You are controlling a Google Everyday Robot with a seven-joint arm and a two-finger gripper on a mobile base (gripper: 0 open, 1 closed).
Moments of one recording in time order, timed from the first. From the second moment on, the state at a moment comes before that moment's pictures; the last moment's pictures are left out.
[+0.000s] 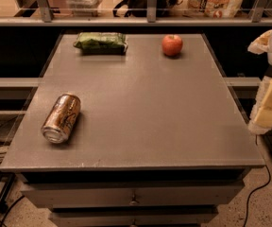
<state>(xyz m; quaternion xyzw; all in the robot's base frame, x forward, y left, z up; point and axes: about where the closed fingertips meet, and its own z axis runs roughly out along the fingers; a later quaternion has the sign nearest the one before) 0.438 -0.217 0.976 -0.60 0.78 -0.03 0.16</state>
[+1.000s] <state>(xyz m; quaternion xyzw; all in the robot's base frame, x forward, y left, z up) 0.510 -0.201 0.985 -0.55 0.79 -0.02 0.27</state>
